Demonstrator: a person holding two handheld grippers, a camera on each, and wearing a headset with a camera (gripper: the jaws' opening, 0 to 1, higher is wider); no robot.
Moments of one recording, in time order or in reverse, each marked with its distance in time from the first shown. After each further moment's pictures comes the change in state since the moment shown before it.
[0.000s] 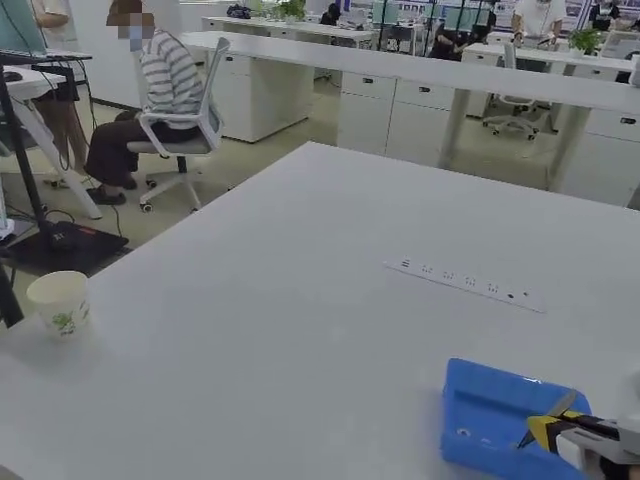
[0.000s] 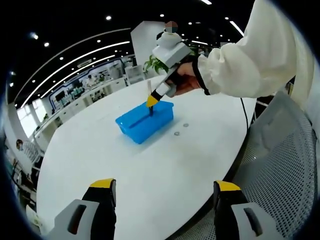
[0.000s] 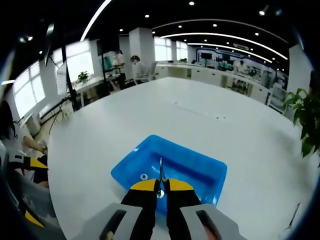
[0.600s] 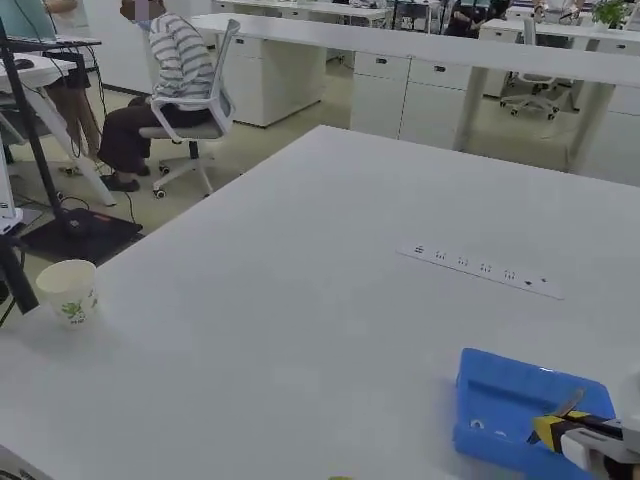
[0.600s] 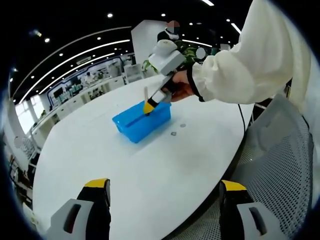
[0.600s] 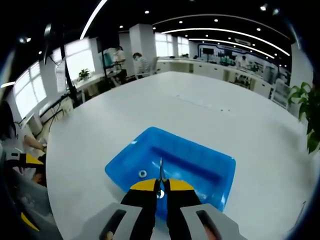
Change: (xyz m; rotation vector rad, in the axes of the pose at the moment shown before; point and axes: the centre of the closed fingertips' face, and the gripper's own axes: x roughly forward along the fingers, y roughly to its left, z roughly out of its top) left arm 0.002 -0.005 0.000 -0.026 0.004 -0.030; right arm 0.014 0.005 -0.011 0.017 0.036 0.028
